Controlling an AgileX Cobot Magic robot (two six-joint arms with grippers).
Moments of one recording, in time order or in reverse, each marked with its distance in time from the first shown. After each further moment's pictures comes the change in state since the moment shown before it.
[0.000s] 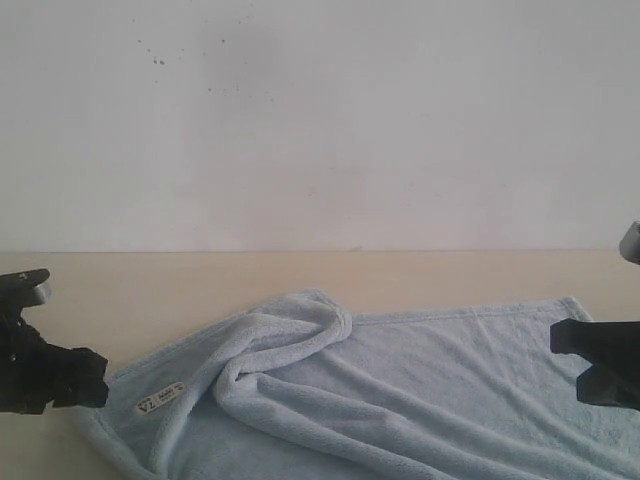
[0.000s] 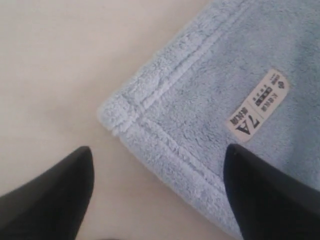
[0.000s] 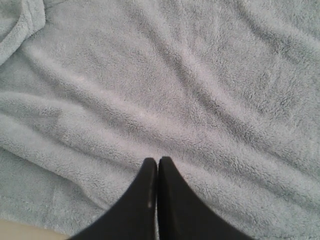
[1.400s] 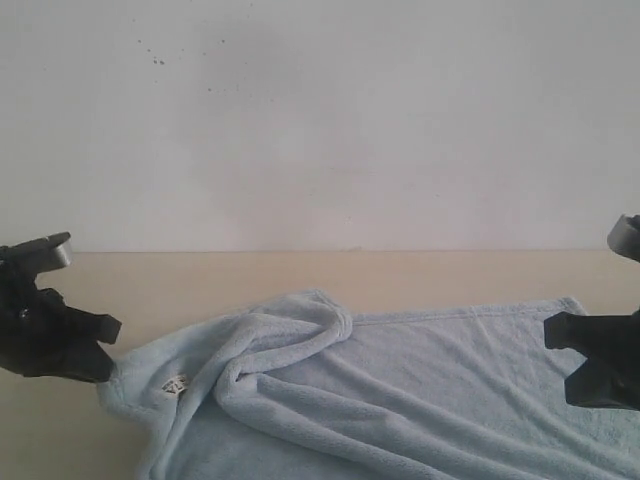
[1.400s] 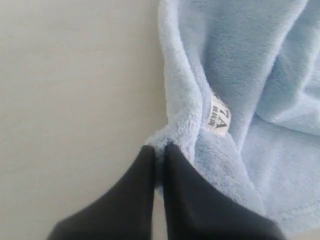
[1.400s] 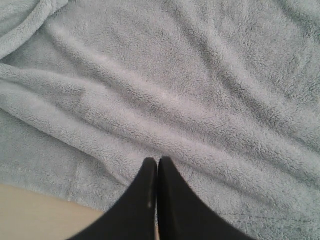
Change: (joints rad) left arm 0.000 -0.027 -0.137 -0.025 0.287 0.057; right arm 0.000 0.000 -0.050 0.013 0.126 -0.011
